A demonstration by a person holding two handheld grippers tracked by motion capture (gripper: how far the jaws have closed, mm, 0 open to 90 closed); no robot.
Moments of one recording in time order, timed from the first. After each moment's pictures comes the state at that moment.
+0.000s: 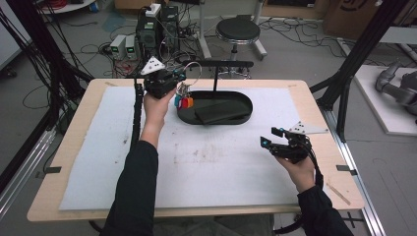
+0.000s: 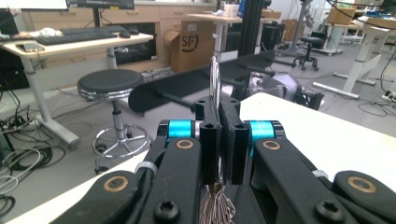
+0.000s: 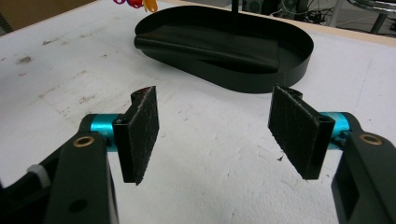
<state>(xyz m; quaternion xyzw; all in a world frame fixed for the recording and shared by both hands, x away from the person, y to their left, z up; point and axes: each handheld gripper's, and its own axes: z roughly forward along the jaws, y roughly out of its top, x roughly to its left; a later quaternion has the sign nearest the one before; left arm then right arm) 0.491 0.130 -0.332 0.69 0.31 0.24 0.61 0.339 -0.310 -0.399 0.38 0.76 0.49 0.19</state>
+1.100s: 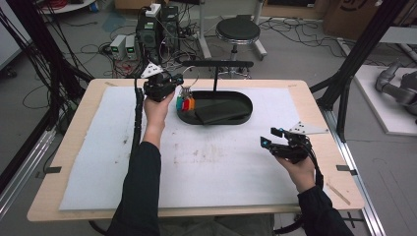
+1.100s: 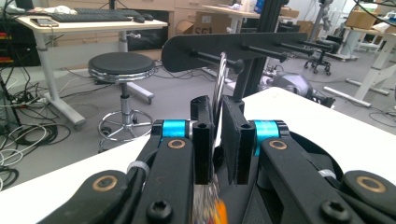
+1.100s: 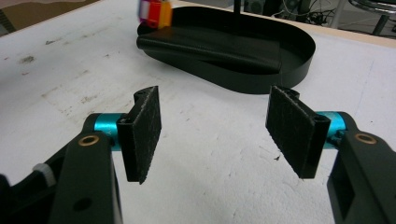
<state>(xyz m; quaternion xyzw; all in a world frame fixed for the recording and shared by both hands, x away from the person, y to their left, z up) 0.501 0.140 -0.357 0.67 0.35 0.24 0.60 0.338 -0.310 -0.398 0.38 0.76 0.50 0.19</state>
